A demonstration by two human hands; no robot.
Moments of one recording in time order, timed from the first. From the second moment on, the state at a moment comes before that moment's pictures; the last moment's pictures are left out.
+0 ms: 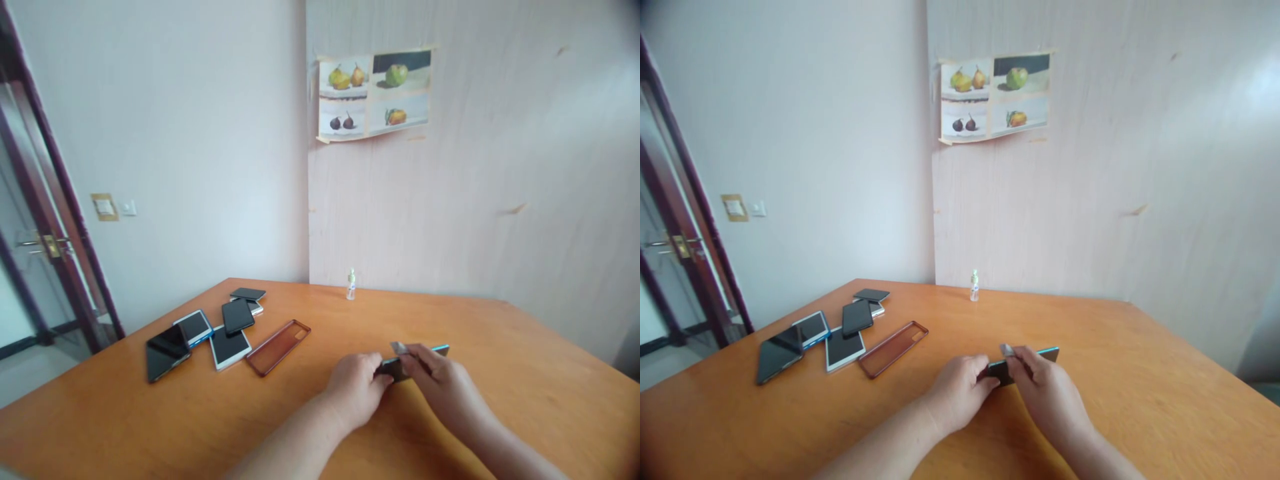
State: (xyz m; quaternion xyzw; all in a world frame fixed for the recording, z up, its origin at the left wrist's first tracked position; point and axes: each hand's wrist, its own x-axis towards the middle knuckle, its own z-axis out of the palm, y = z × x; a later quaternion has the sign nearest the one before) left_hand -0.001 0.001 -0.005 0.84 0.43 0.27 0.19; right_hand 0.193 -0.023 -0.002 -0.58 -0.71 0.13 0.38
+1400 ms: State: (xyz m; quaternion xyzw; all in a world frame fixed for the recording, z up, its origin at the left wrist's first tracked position) left_hand -0.002 0.005 -0.007 0.84 0.45 0.26 0.18; right_hand 0.254 -0.002 -0.006 -0.65 -0.66 0.08 0.36
